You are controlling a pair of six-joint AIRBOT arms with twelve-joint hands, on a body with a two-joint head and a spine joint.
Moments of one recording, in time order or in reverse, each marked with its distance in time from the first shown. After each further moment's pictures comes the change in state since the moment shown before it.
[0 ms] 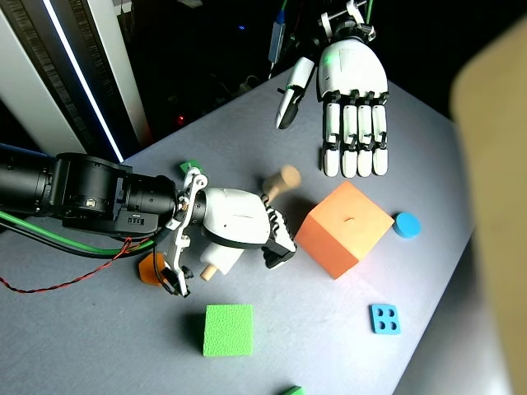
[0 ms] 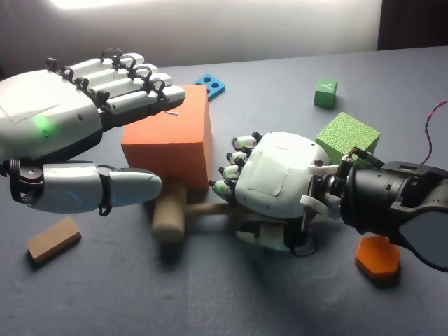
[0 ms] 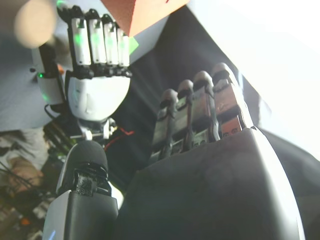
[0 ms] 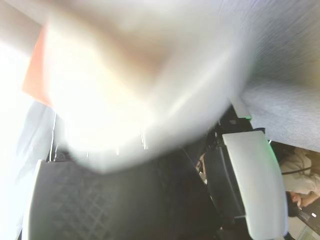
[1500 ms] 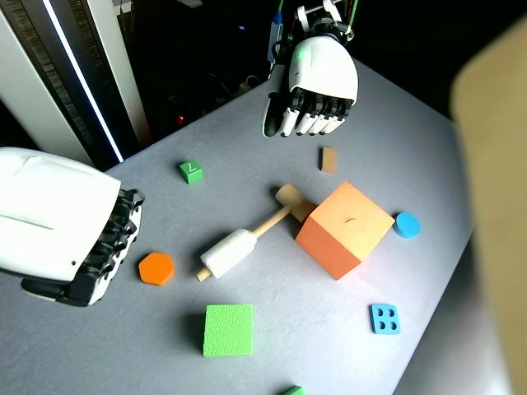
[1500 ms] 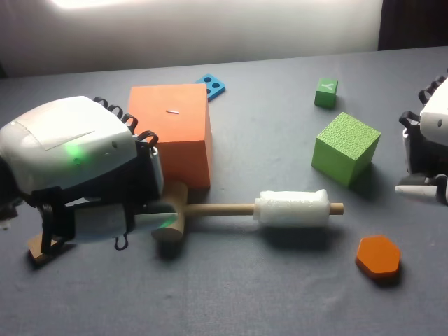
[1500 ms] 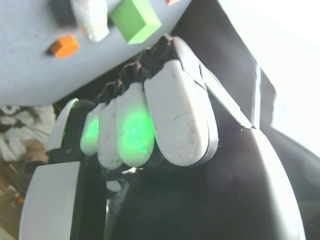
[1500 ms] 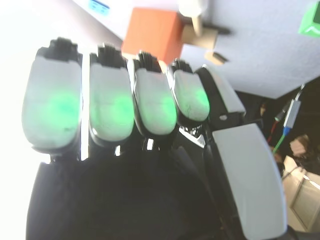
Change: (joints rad) left arm -0.013 0.013 -0.130 -0.010 0.027 -0.014; right arm 0.267 0.759 -0.489 -0.015 0.347 0.274
